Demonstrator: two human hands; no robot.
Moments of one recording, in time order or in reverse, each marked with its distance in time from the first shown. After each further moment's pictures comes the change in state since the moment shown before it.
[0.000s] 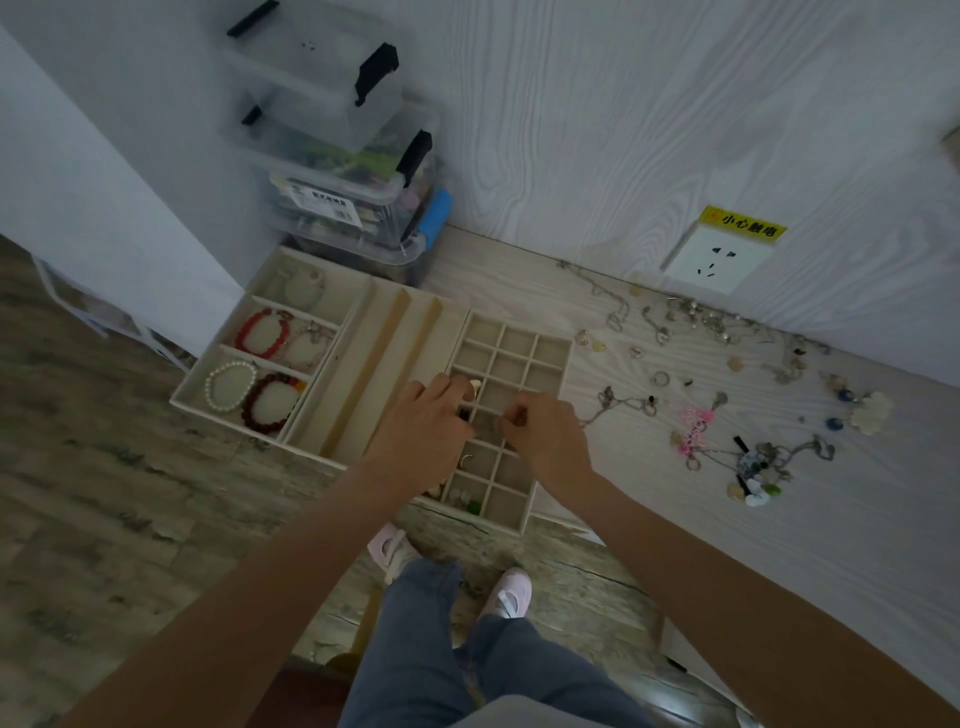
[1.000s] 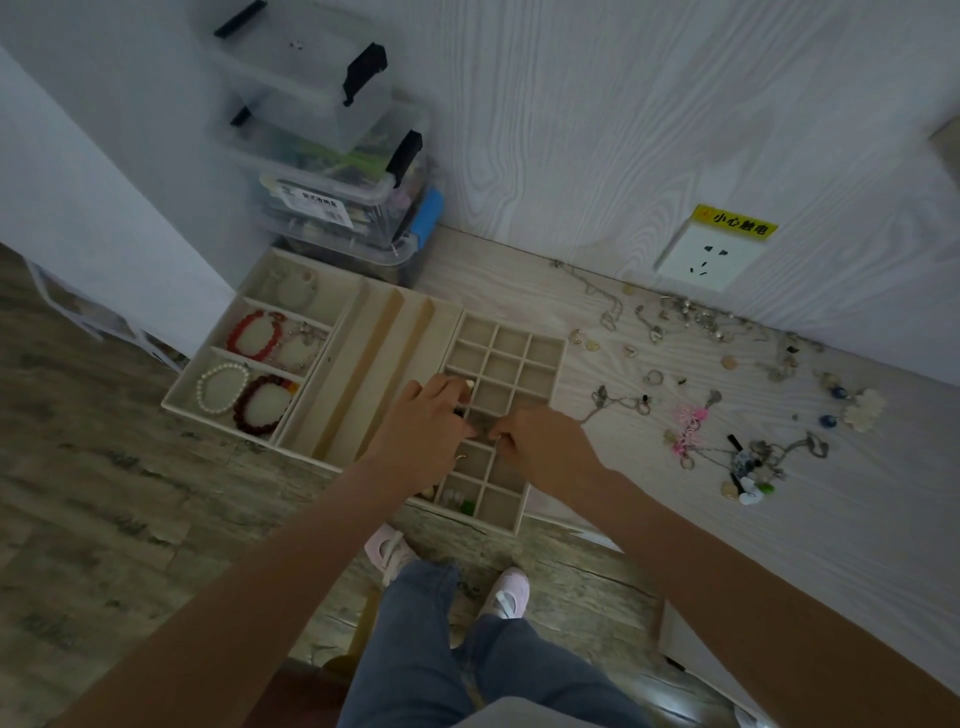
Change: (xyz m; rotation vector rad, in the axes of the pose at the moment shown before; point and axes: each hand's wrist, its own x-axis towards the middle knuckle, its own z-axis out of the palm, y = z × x) left_hand 0.008 0.004 -0.001 0.023 -0.207 -0.033; right_hand -0.001 0.008 -0.013 -0.474 -0.210 -0.353
